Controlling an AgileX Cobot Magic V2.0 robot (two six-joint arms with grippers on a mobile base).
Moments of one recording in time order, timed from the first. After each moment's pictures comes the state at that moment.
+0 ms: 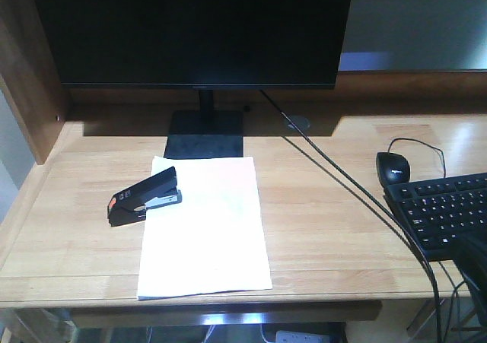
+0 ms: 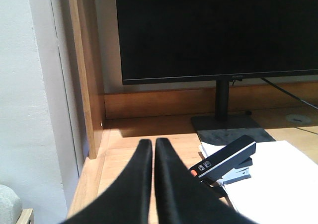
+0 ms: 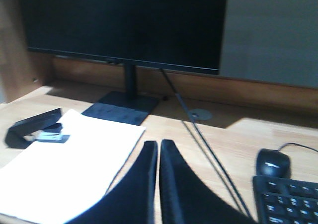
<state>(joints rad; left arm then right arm) -0.03 -0.01 0.03 -0.08 0.06 0.10 0.34 0.32 -0.14 -1.74 -0.06 1.76</state>
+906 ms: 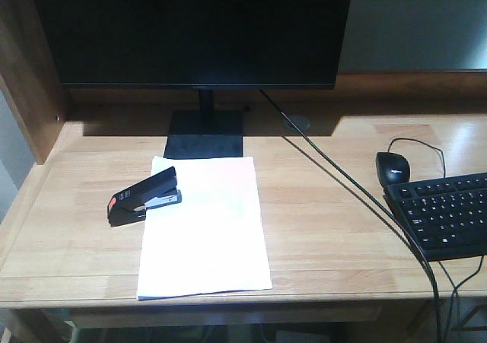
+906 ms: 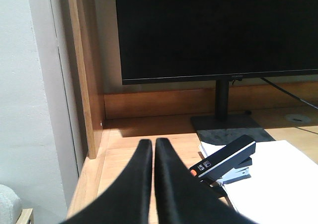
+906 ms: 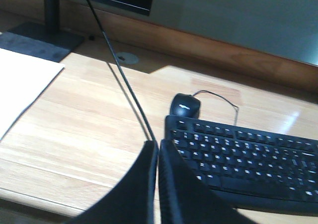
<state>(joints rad) -0.03 -0.01 0.03 -0.08 0.06 0.10 0.27 0.25 -0.14 -0.56 0.29 0.37</state>
